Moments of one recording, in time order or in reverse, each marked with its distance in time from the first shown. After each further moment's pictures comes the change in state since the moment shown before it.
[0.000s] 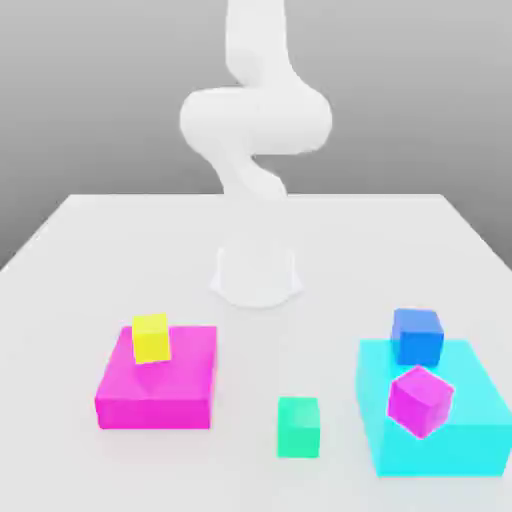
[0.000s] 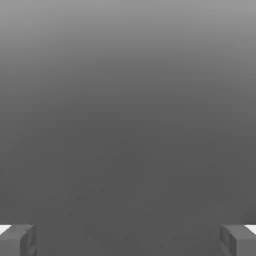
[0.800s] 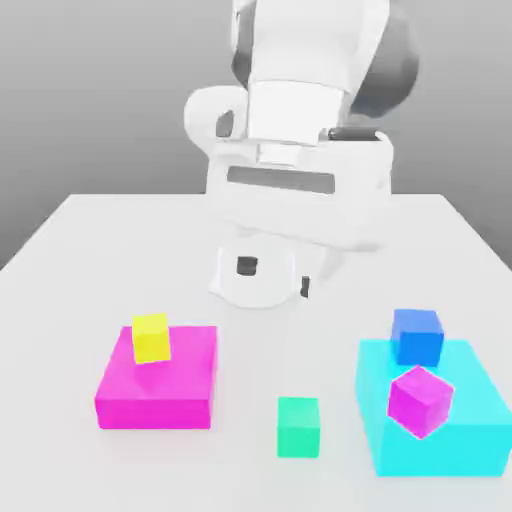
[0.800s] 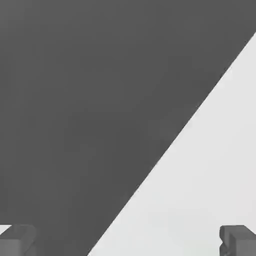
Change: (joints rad) arm -0.308 0.500 0.378 -0.260 -0.056 0.296 1.038
